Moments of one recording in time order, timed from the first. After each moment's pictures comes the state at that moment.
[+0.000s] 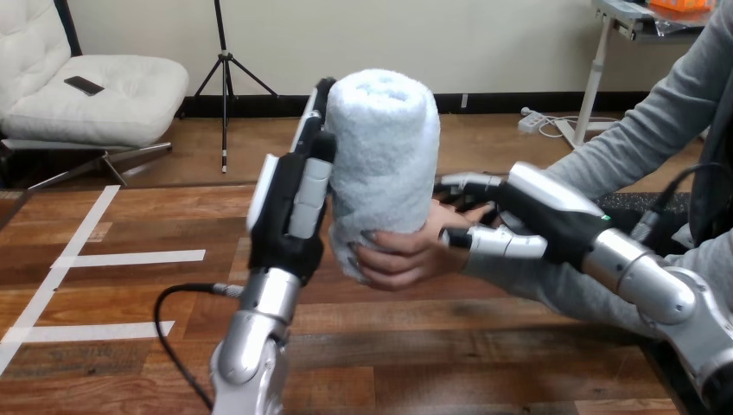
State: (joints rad) left arm -0.40 -0.08 0.09 0.73 -0.12 -0.70 -0.29; right arm -0.59 -0.53 0.23 0.88 -0.33 -0.63 0.25
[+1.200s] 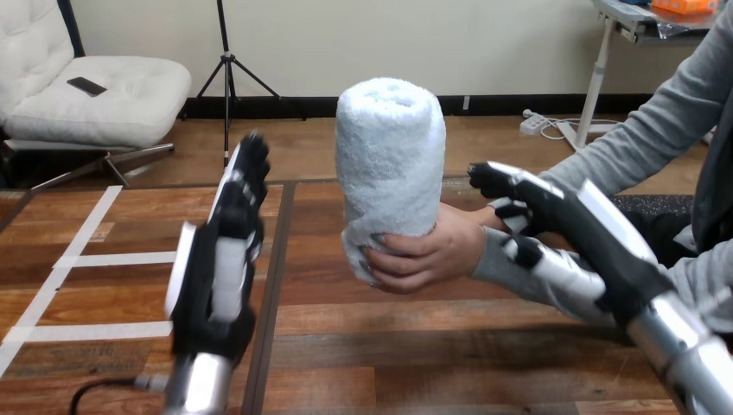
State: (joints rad) left arm 0.01 -0.03 0.09 0.31 -0.15 -0.66 -0.30; right arm -0.10 -0.52 0.06 0.29 -0.04 -0.56 0.27
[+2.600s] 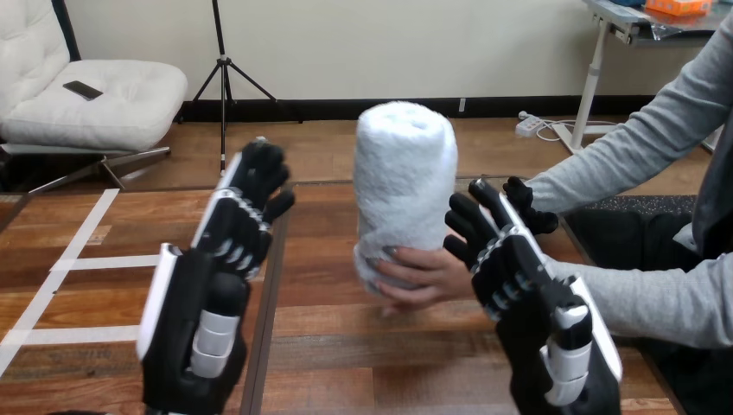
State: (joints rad) left arm 0.28 0.01 -0.01 -0.06 -0.23 -0.67 -0.41; right arm 0.36 -0.13 0.18 -0.11 0.28 -0.57 0.30
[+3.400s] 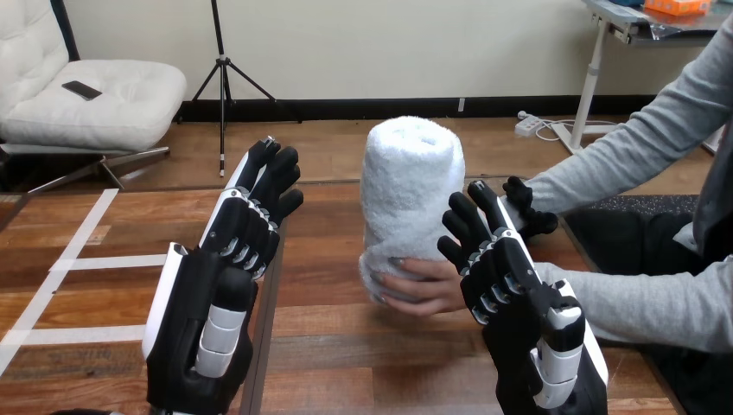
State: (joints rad) left arm 0.28 0.01 -0.02 -0.06 -0.25 -0.67 -0.41; right arm 0.37 -0.08 0.20 -0.11 0.27 -0.56 0.32
